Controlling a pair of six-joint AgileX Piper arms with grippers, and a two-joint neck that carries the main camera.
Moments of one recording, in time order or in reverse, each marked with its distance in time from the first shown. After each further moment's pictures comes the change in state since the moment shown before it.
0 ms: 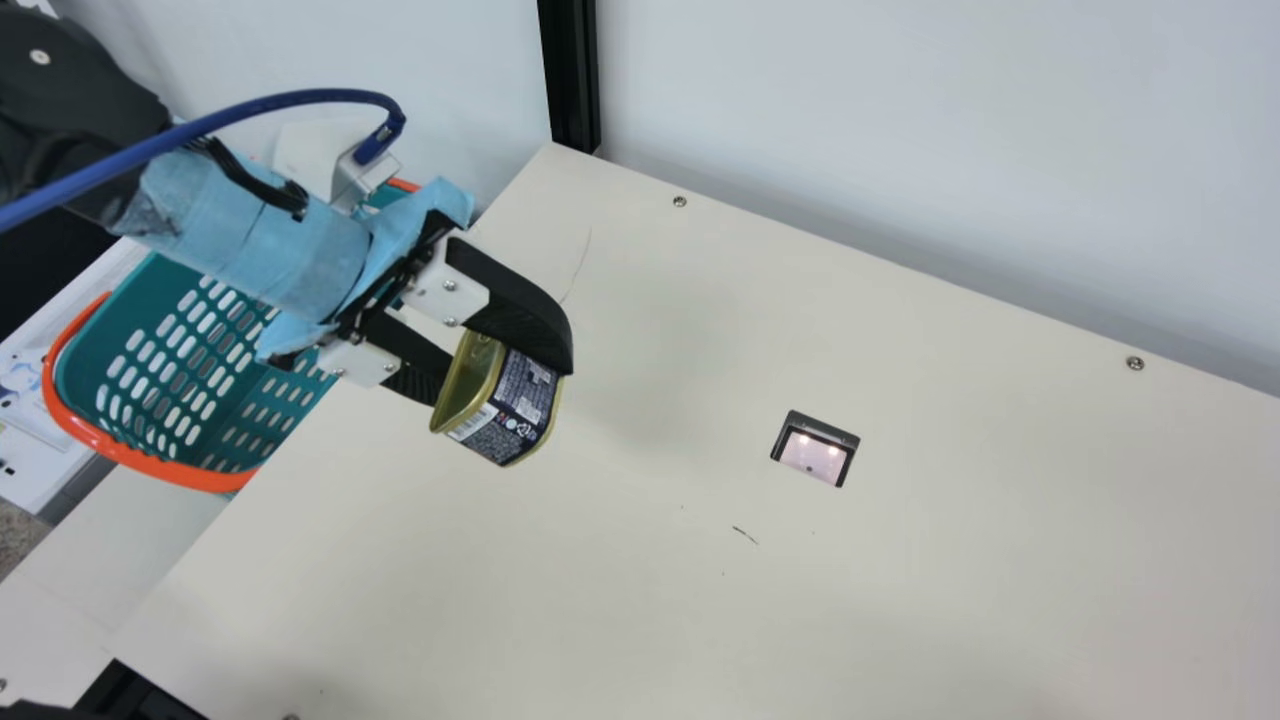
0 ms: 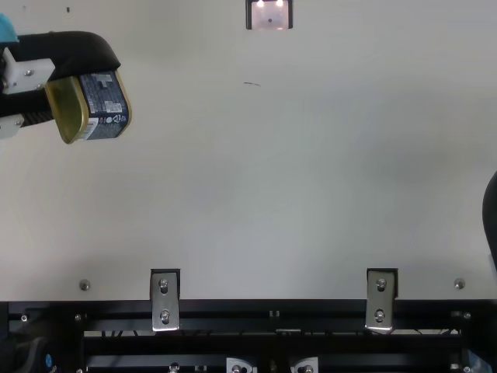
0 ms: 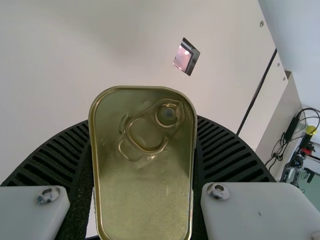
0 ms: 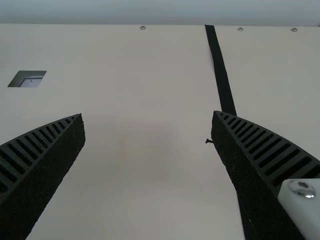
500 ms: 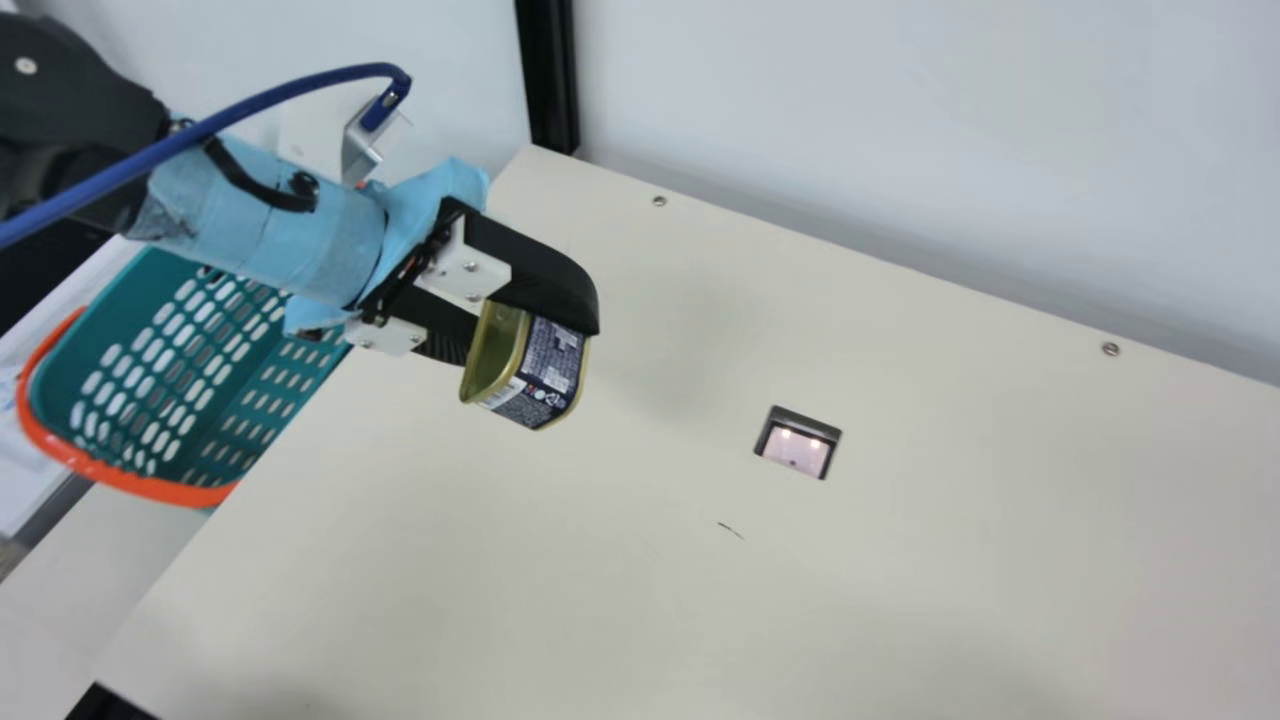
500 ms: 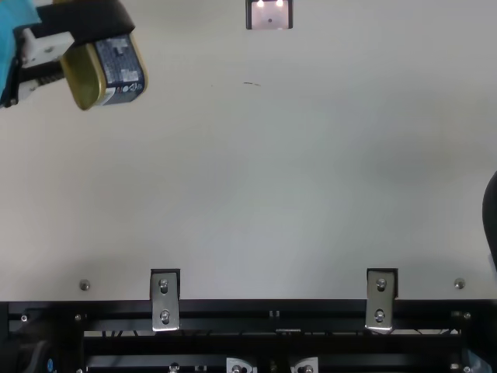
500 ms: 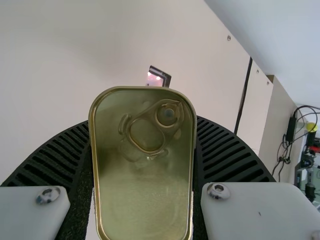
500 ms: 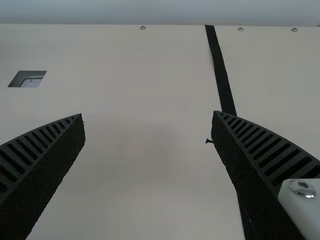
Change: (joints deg) left arm -7.0 -0.7 -1.2 -2.8 -11.0 5.7; right arm 0.0 0.0 0.0 0.0 0.0 0.0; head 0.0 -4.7
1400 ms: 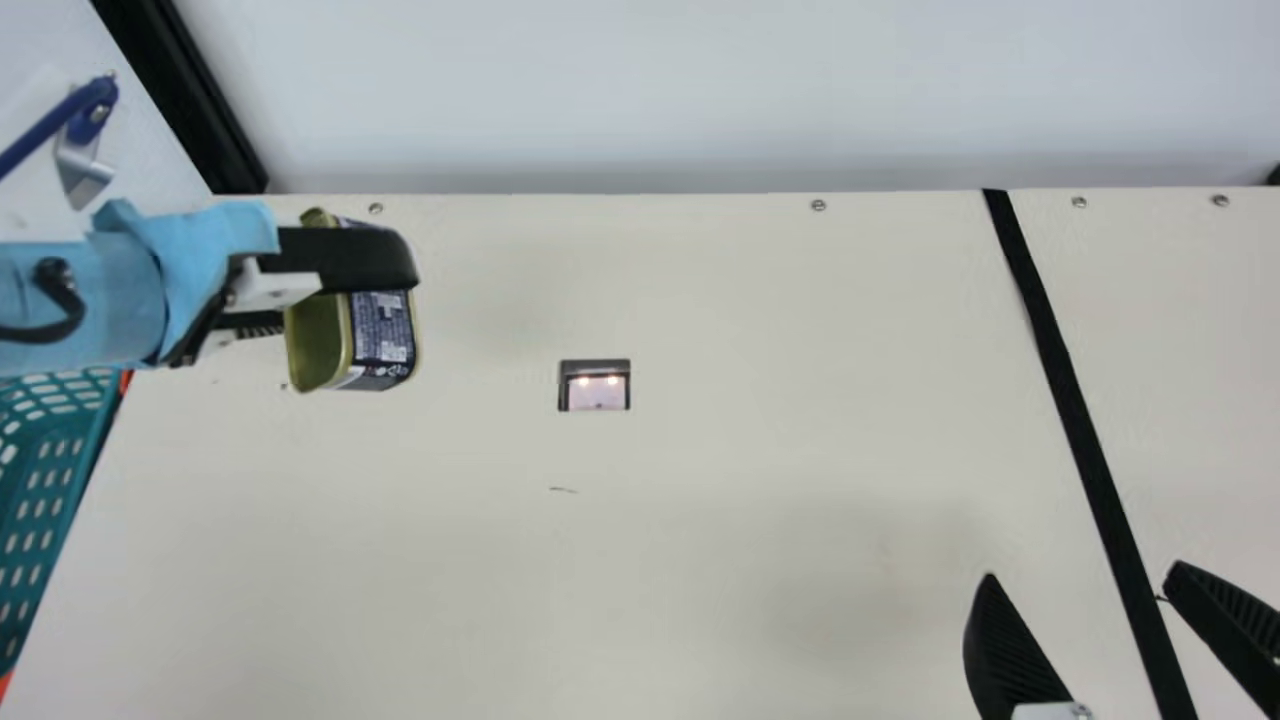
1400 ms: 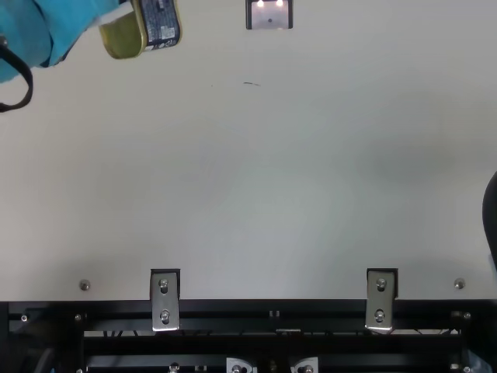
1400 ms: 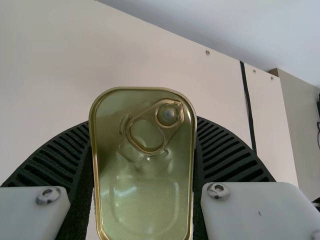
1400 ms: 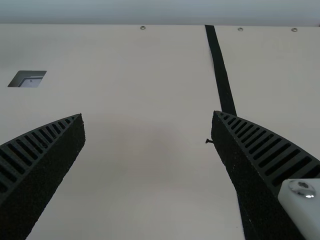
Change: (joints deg) left arm -11.7 1.1 -2.5 3.3 -14.5 7.1; right arm 0.0 0.0 0.0 0.0 0.0 0.0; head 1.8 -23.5
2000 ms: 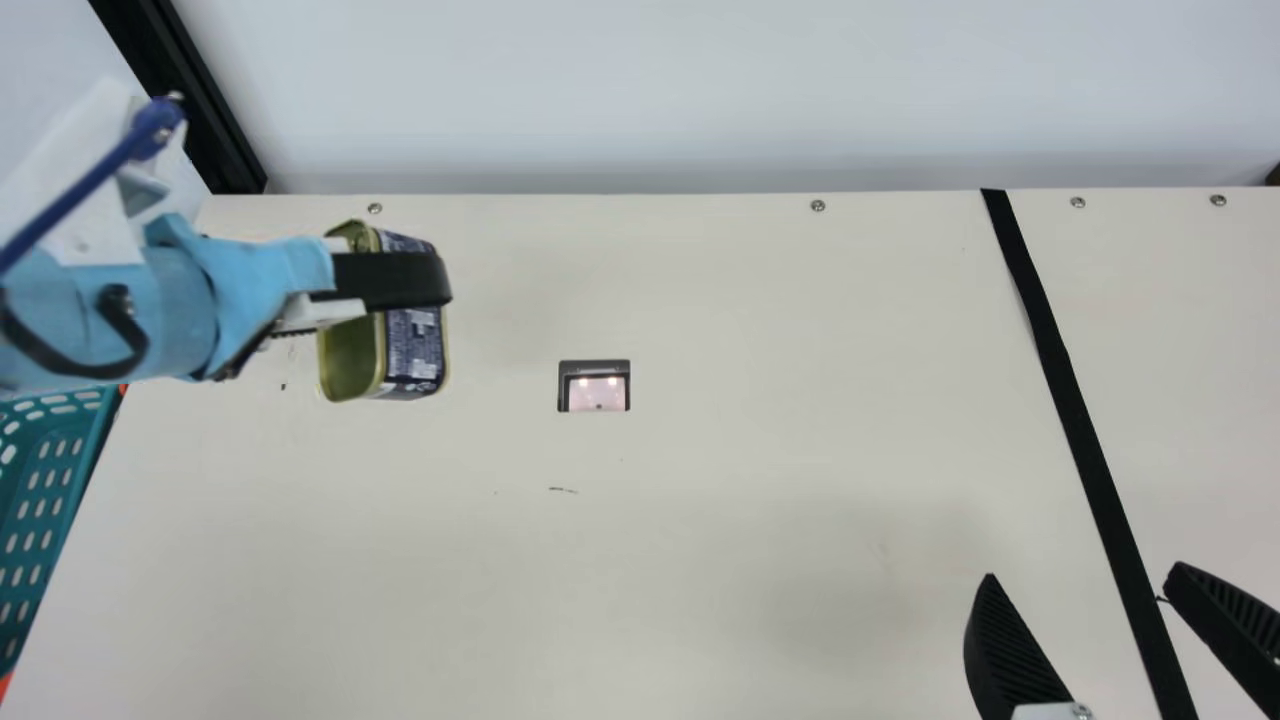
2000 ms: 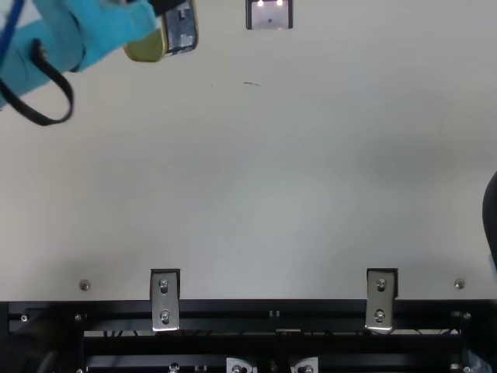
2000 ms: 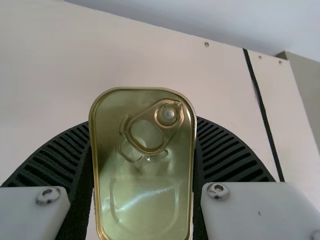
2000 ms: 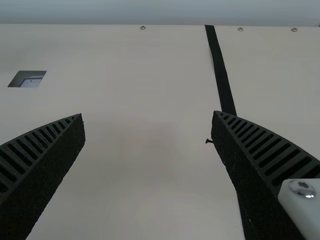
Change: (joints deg) left arm -6.6 1.0 3.6 -0.4 -8.6 7.7; right arm 0.0 0.0 0.0 0.0 0.0 0.0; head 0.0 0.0
